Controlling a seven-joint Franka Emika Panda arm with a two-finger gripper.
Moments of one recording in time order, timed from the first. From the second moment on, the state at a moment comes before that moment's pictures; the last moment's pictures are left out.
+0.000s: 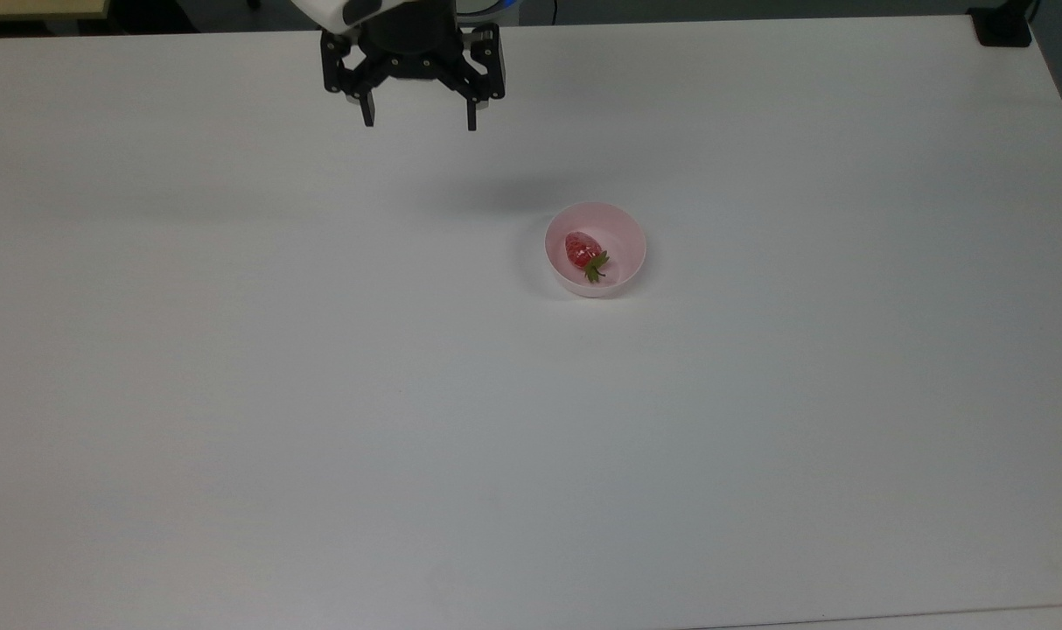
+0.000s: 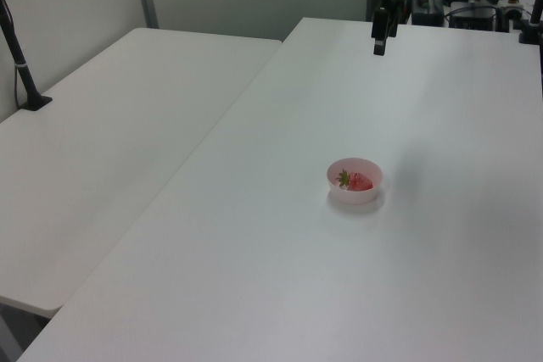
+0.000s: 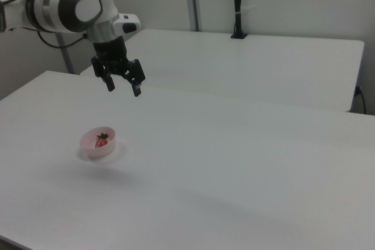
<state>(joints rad) 0.09 0.06 -0.05 -1.71 -0.03 1.83 0.02</state>
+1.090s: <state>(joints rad) 0.33 0.31 -0.05 -1.72 -0.03 1.94 0.19</state>
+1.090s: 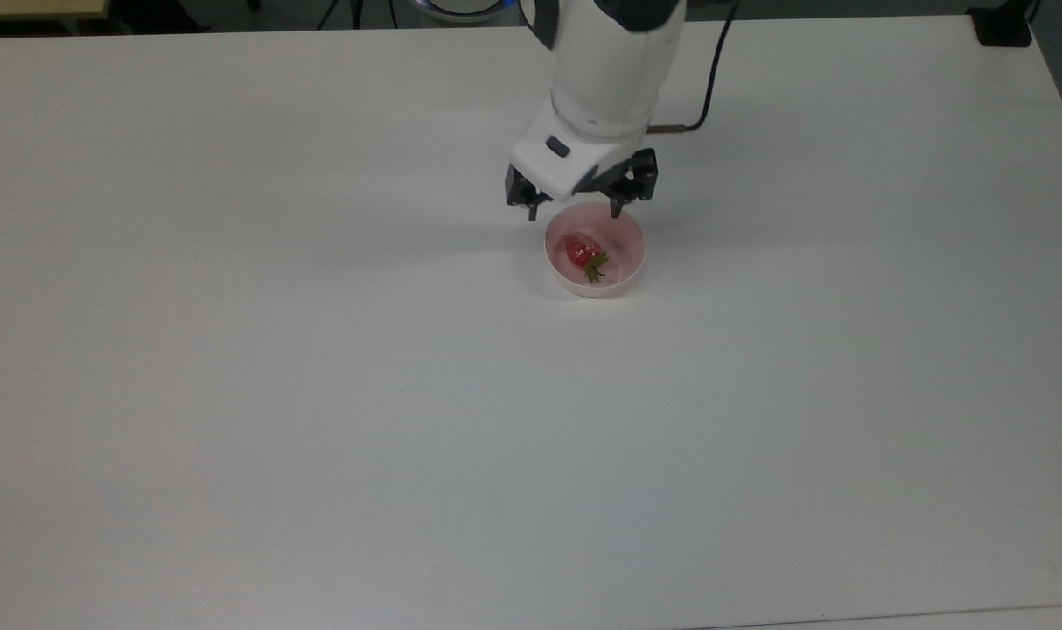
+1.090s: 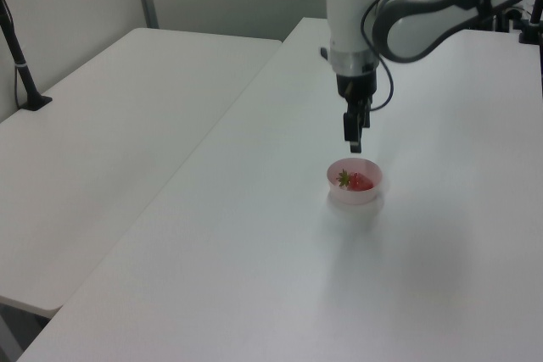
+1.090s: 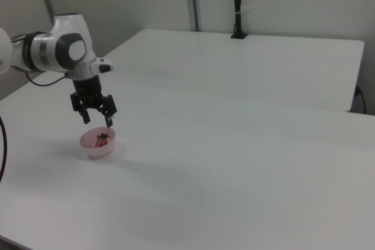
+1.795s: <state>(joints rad) 0.39 0.45 -0.05 -1.72 -0.04 2.12 0.26</state>
